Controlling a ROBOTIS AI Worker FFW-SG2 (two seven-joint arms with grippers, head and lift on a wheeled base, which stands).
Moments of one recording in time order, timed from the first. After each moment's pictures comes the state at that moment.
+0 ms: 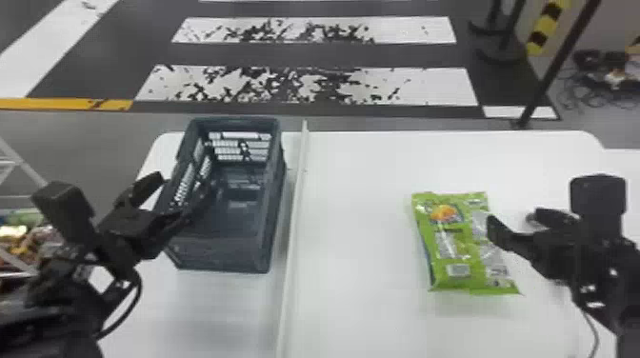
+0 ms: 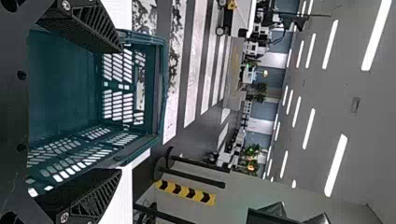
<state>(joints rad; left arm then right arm) 0.36 0.03 0.34 -1.99 0.19 0.31 -0.54 0.31 -0.13 -0.14 -2.06 0.09 0.80 0.30</state>
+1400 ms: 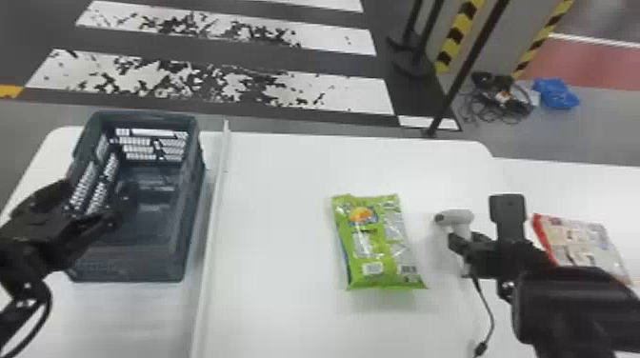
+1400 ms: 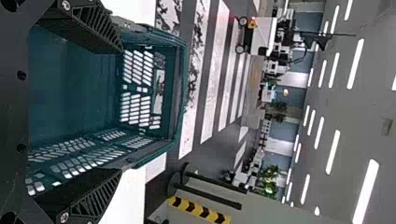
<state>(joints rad) 0.37 0.00 0.26 -2.06 0.13 0.47 -0.38 0.14 -0.18 -0.26 -1.69 0.18 0.77 0.31</state>
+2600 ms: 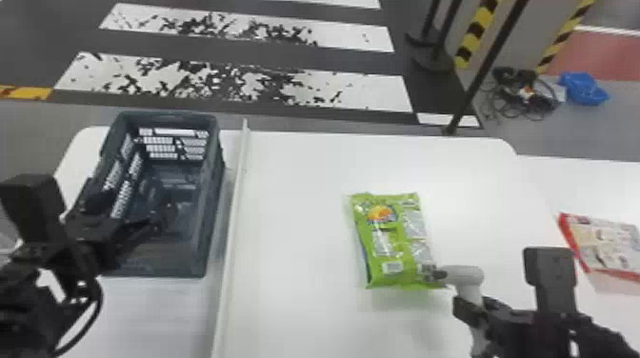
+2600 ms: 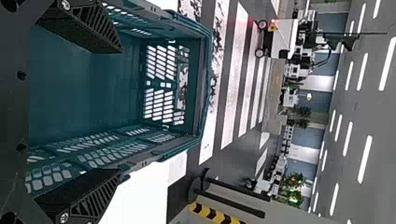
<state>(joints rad) 0.37 0.00 0.19 -2.07 0.09 0.54 -0.31 0.57 -0.07 -0.22 -2.40 0.08 1.21 0.32</state>
